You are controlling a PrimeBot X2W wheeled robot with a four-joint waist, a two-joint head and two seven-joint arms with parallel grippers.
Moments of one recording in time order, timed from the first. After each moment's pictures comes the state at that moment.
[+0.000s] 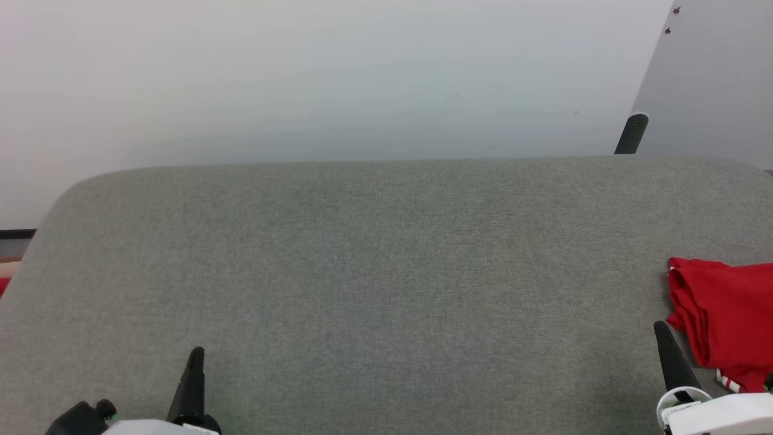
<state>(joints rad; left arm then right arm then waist) 0.04 0.12 0.07 0.18 -1.00 -0.11 -0.06 0.01 -0.06 -0.09 0.14 1.00 0.13 0.03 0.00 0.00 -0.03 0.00</state>
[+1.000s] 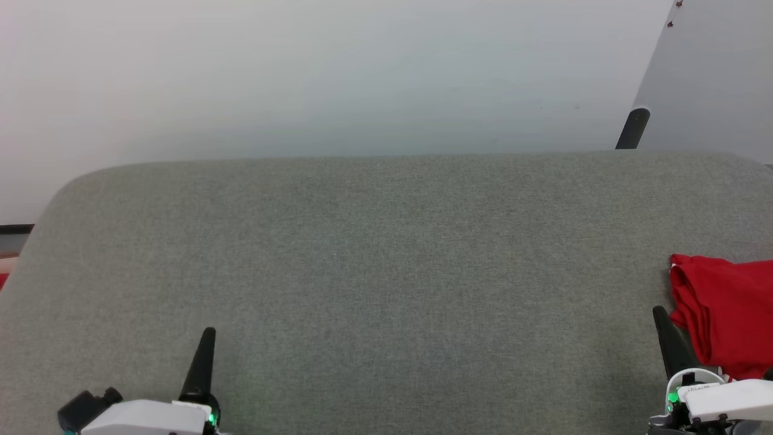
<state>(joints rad) -0.03 0.09 0.09 0.21 -1.30 -0.12 0.03 -0.05 -0.06 -0.10 0.19 1.29 0.13 0.07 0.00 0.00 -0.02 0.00</state>
